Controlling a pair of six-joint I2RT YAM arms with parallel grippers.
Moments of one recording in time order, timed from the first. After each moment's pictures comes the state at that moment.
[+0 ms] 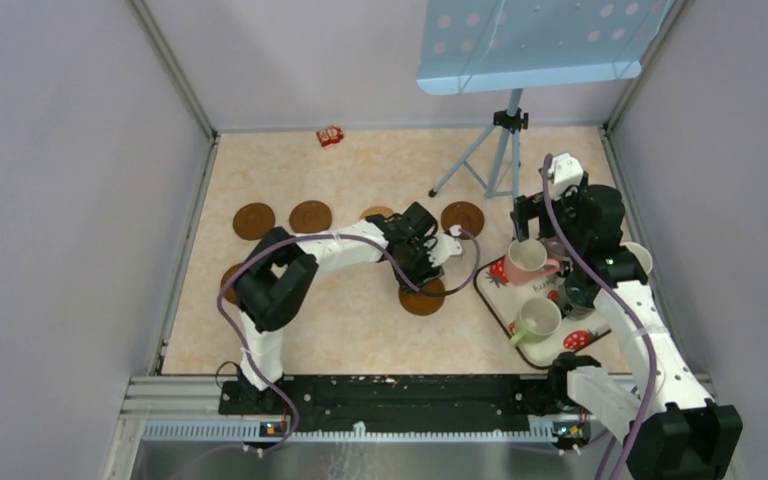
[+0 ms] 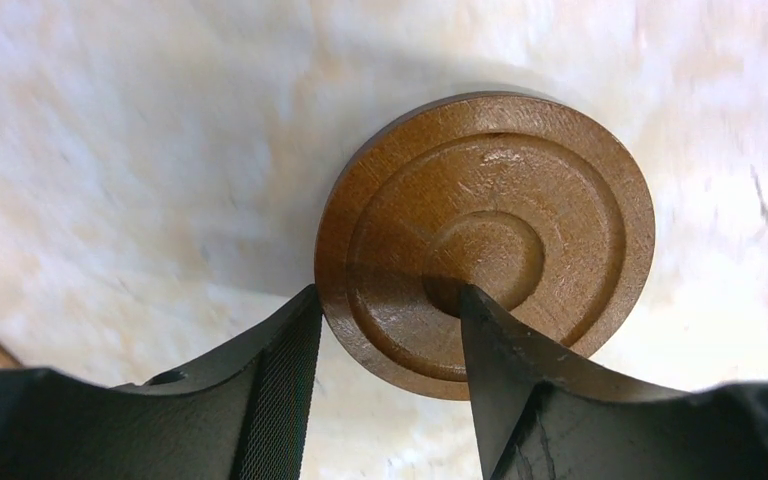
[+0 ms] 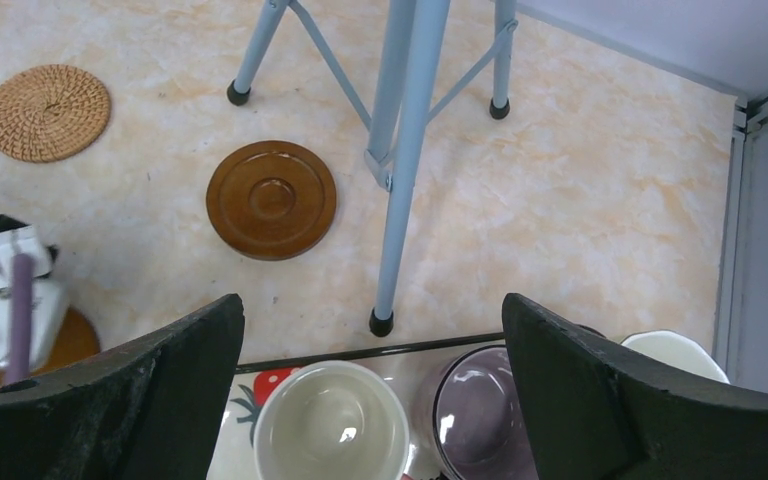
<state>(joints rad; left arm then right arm) -0.82 1.98 1.38 -0.54 0.23 0.41 0.10 0.92 0.80 -0.22 -0.19 -0.21</state>
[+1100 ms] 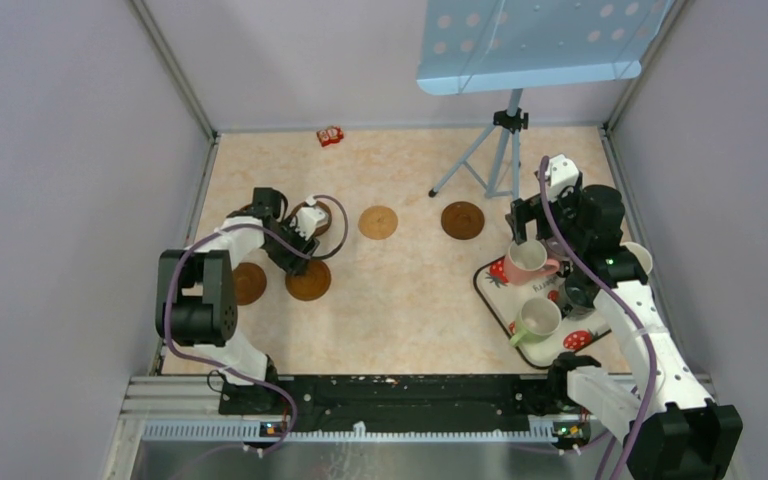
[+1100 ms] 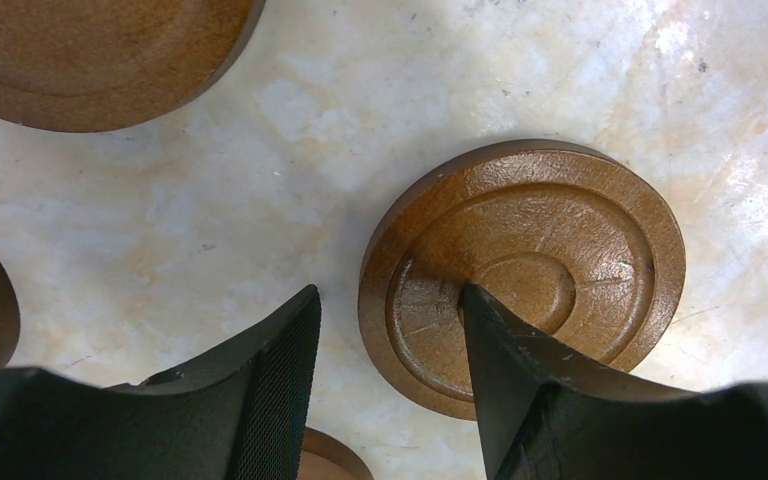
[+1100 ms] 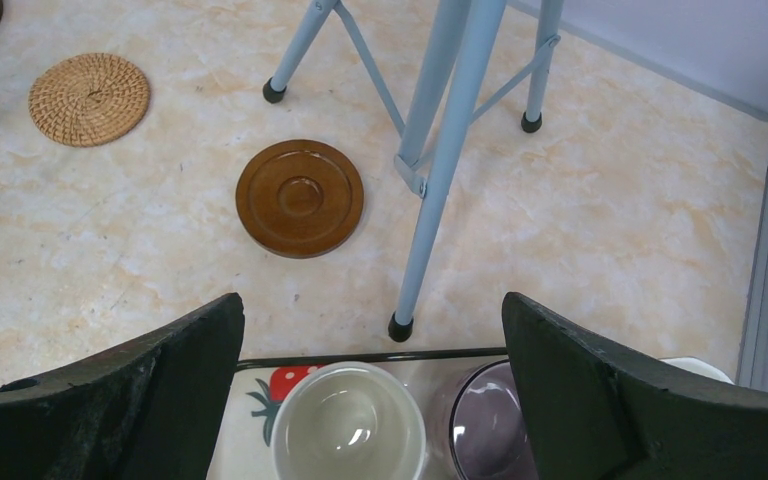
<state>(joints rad) -0.02 1.63 0.95 -0.56 0.29 0.67 0.10 0.93 0.80 -0.23 -0.26 -0.23</state>
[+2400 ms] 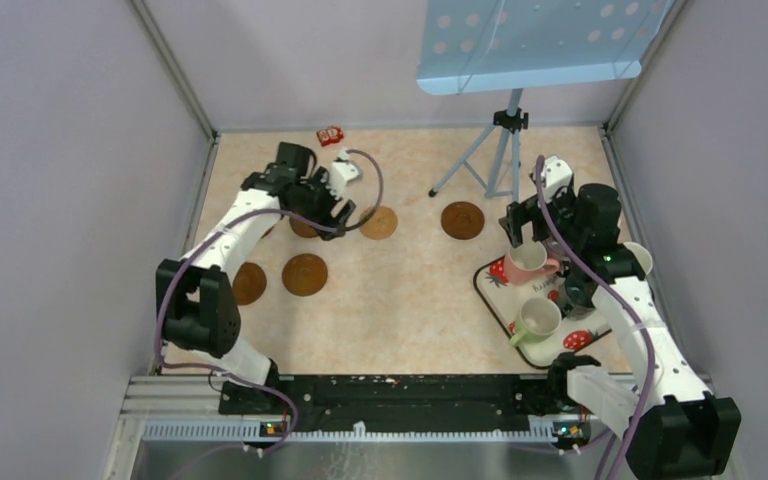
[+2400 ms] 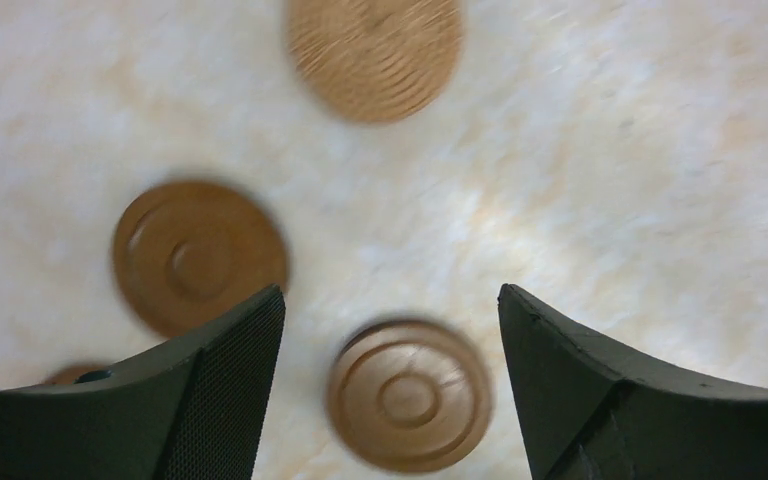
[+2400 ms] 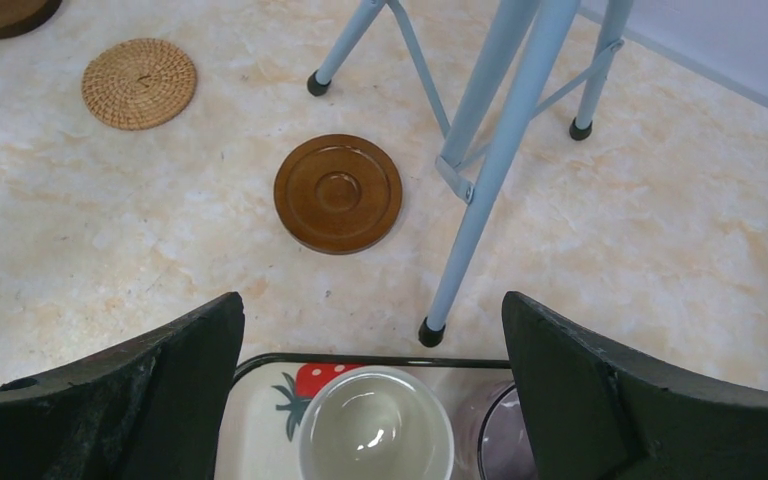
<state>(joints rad) -0.19 1.58 1.31 -0.71 0.41 0.60 0.10 0.95 0.80 -0.23 -0.34 -0.24</state>
